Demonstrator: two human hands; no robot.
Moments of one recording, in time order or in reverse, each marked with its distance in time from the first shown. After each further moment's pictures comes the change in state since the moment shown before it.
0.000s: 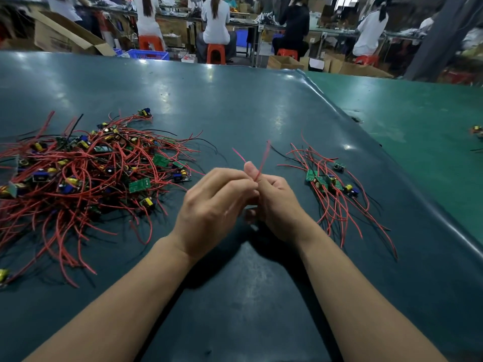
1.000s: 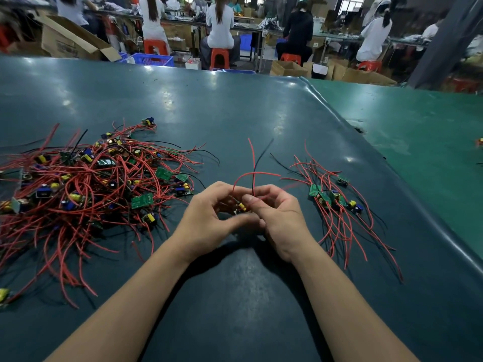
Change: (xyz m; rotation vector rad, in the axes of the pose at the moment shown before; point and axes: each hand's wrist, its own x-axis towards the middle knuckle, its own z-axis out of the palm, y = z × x) left_hand 0.004 -0.022 0.000 -0.541 -0.327 -0.743; right_hand 0.006 0.010 -0.004 0.044 0.266 0.019
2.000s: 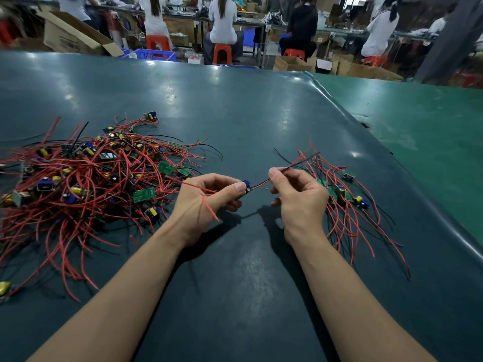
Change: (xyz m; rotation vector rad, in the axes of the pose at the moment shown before) left_hand 0.012 0.007 -0.003 -0.372 0.174 -0.284; right_hand 0.014 -0.008 -0.005 -0.068 0.431 -0.297
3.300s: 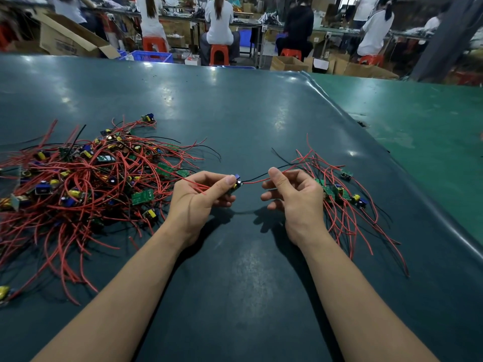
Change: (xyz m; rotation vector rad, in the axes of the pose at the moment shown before) left_hand 0.004 -0.005 -0.005 -0.079 0.086 0.034; right_hand 0.003 -0.002 -0.006 0.101 -0.184 0.147
